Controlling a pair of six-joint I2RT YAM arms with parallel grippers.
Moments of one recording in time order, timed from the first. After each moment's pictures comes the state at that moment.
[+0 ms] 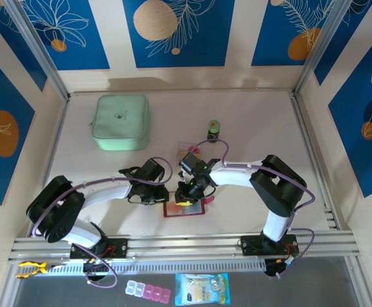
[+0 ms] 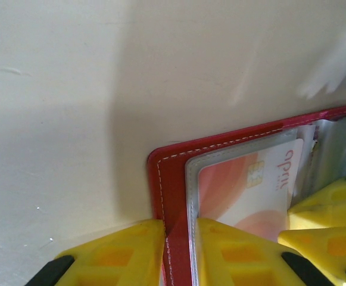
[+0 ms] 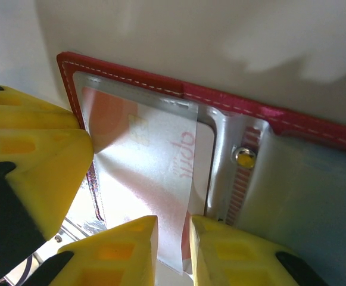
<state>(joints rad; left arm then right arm) -0.76 1.46 0.67 -0.42 0.26 -0.83 0.86 1.76 0.94 -0.44 -0.53 0.81</state>
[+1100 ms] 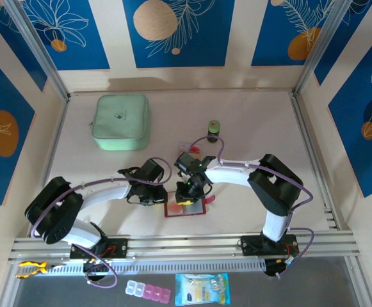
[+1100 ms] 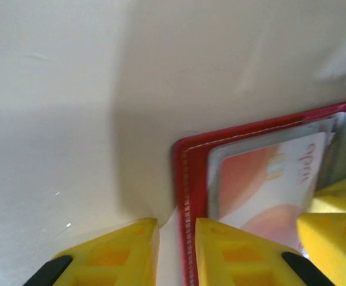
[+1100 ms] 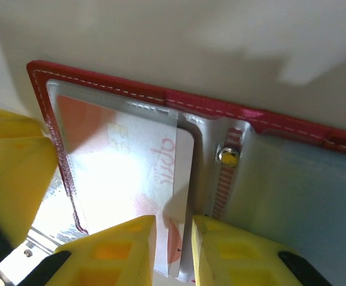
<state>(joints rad) -0.76 1.44 0.68 -0.47 0.25 -0.83 0.89 1.78 1.03 -0.60 -0.41 0.79</state>
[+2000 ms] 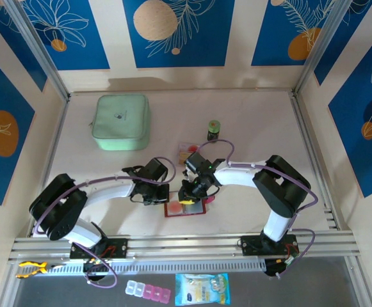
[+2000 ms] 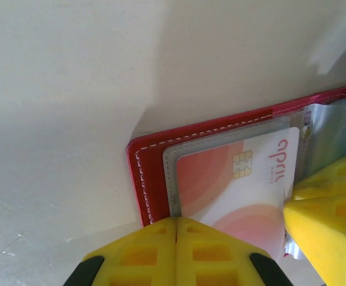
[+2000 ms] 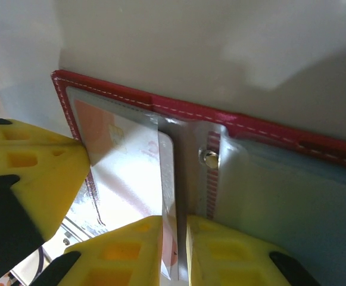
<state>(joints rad) -0.78 1.49 0.71 -0.46 0.27 -0.82 0.82 1.73 0.89 -0.39 -0.55 0.84</state>
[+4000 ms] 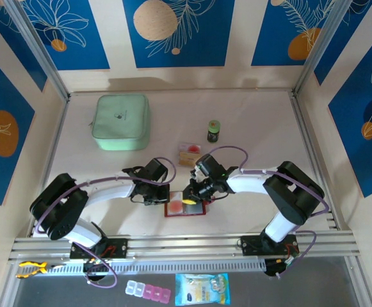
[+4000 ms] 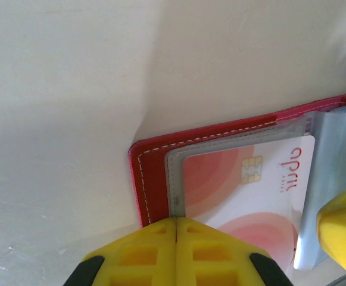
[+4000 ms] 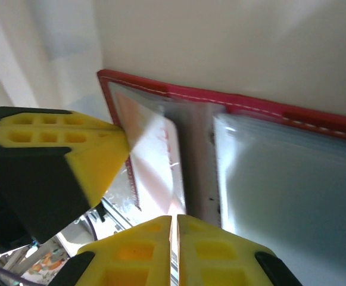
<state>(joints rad) -0.78 1.50 0.70 -0.42 0.28 -0.82 0.77 1.61 0.69 -0.12 -0.65 1.01</state>
